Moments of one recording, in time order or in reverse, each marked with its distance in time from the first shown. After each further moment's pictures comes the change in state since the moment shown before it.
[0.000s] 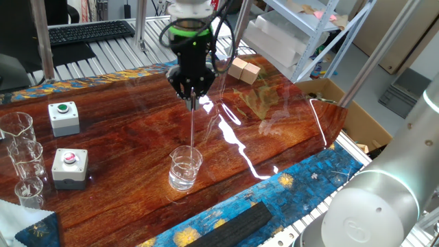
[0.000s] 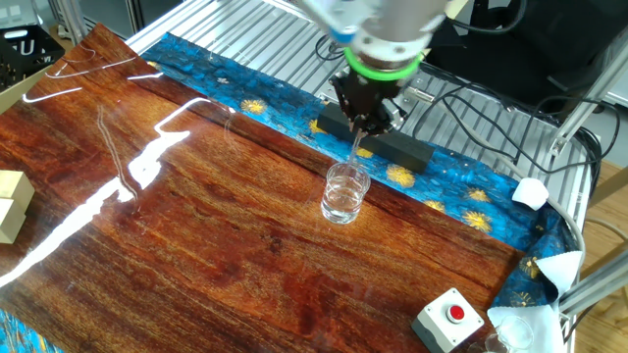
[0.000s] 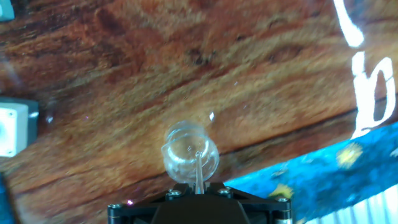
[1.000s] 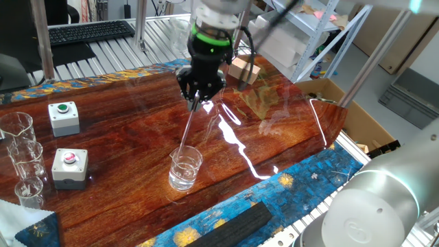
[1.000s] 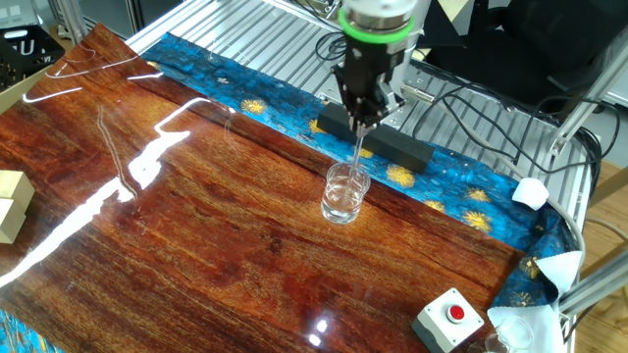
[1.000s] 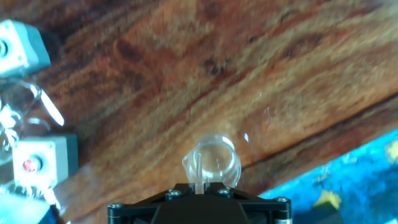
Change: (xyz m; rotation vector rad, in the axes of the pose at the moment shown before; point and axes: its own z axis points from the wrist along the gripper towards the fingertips) arm 0.002 -0.001 0.000 -0.142 -0.212 0.121
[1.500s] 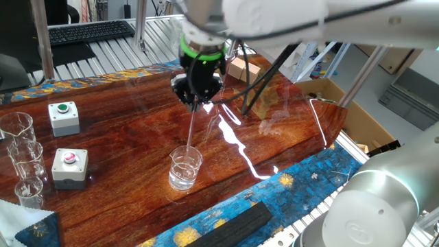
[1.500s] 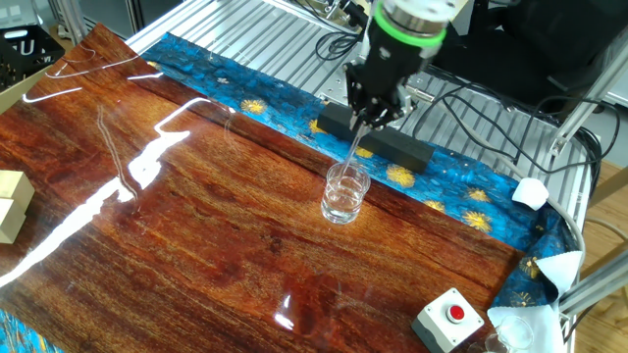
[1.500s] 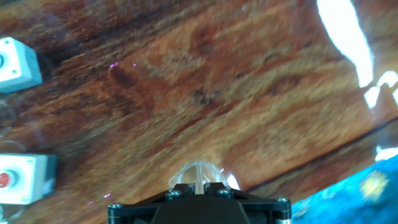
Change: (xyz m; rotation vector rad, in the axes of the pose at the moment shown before) arm 0.001 0.001 0.002 0.160 -0.155 -0.116
